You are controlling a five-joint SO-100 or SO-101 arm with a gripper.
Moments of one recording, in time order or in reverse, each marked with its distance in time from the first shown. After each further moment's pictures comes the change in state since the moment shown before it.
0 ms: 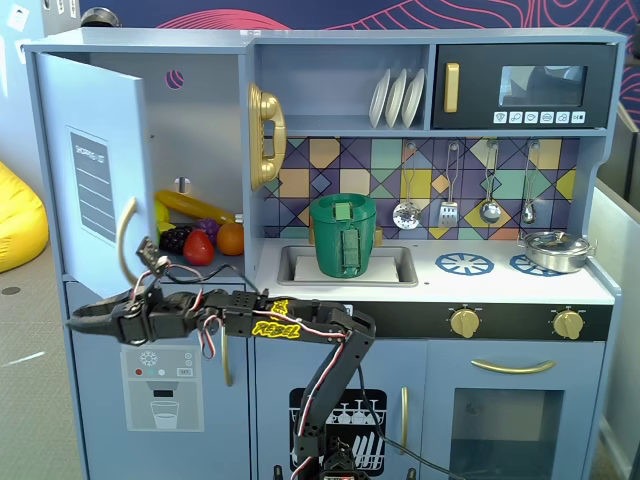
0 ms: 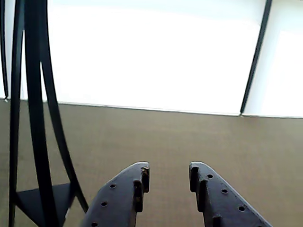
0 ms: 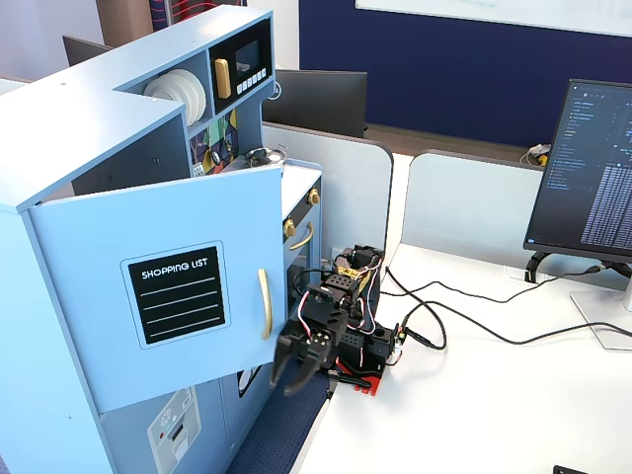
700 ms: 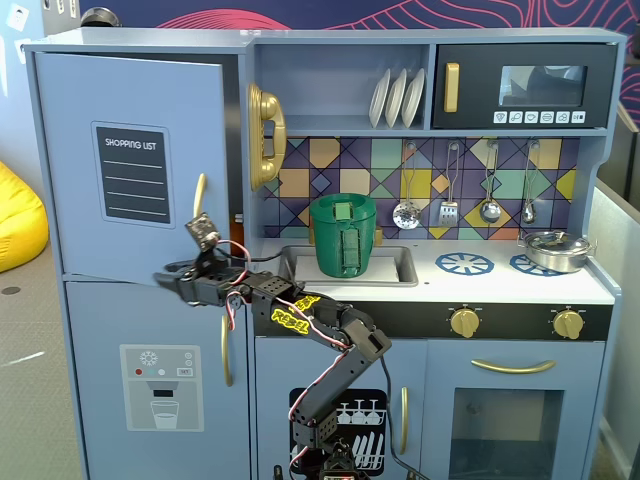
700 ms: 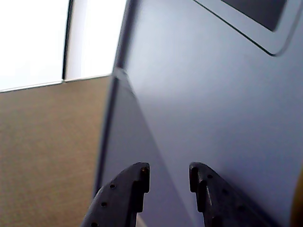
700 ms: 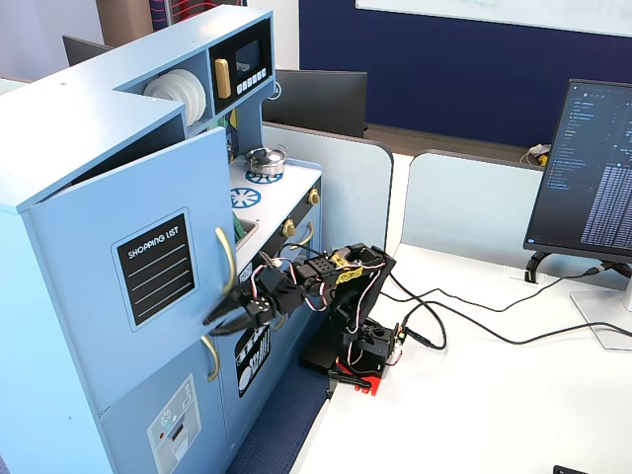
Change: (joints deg) arm 31.6 8.6 8.4 1.1 -4.2
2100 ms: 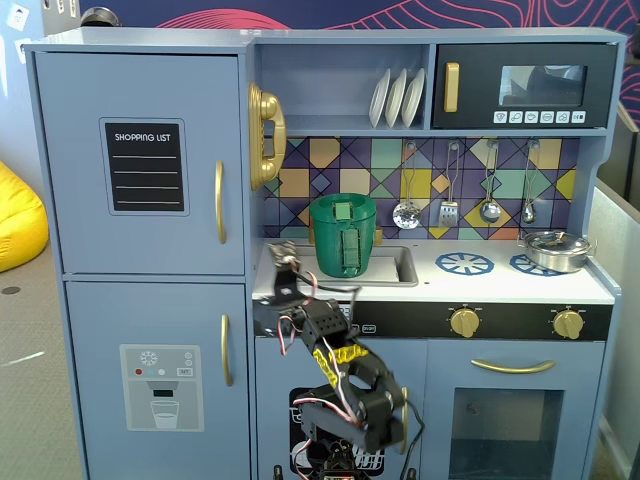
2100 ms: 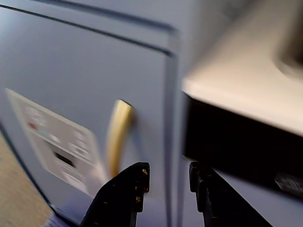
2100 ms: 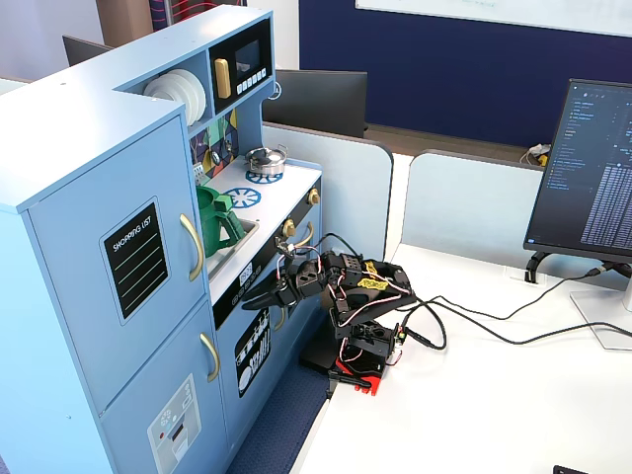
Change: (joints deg) arm 24.4 41.2 26.6 33.0 13.8
